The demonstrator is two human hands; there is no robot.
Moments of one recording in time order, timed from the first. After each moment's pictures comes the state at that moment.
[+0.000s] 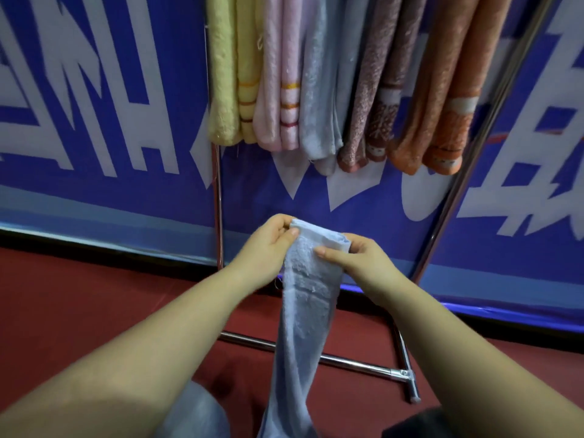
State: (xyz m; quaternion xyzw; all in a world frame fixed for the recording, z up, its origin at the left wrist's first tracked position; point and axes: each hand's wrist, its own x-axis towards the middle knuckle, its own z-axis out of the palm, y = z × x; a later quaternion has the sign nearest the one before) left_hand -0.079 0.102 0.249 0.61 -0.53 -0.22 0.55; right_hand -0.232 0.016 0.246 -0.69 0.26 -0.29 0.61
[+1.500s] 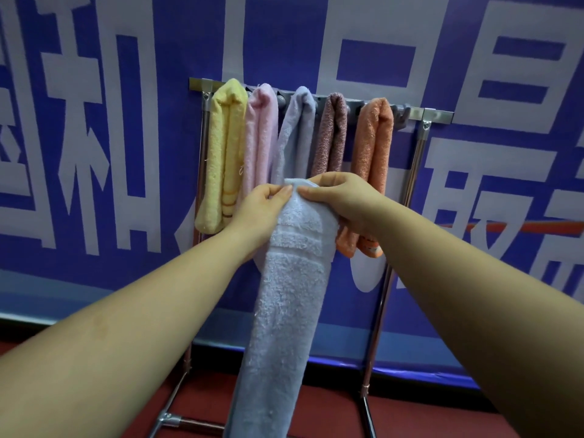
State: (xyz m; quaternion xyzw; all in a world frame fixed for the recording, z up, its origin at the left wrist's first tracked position) left_hand -0.123 0.123 0.437 0.53 -0.49 -0.18 0.67; right_hand -0.255 0.057 0.481 -0.79 0.24 -0.33 0.46
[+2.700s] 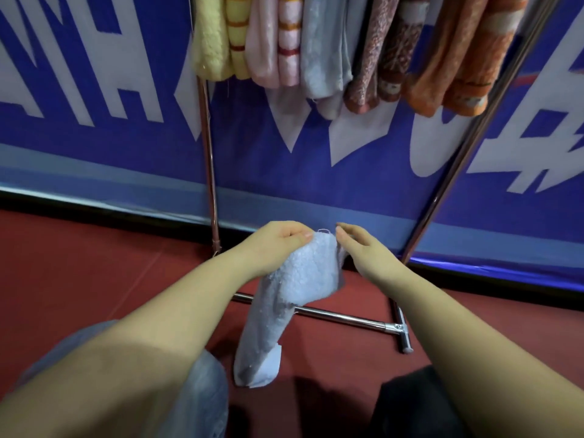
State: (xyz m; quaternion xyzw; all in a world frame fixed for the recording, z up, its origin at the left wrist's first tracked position) left_hand -0.088 0.105 0.193 0.65 -0.54 -0.33 0.42; right_hand -0.245 0.008 0.174 -0.72 0.42 -0.22 0.51
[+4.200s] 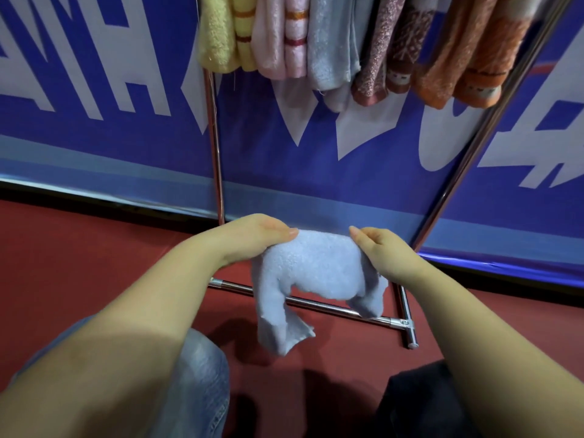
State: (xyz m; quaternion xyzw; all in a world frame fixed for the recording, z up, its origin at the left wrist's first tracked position) left_hand -0.061 0.125 0.205 0.67 -0.52 -0.39 0.35; right_hand -0.260 -0.002 0.181 -0.83 0.41 -0.14 0.35
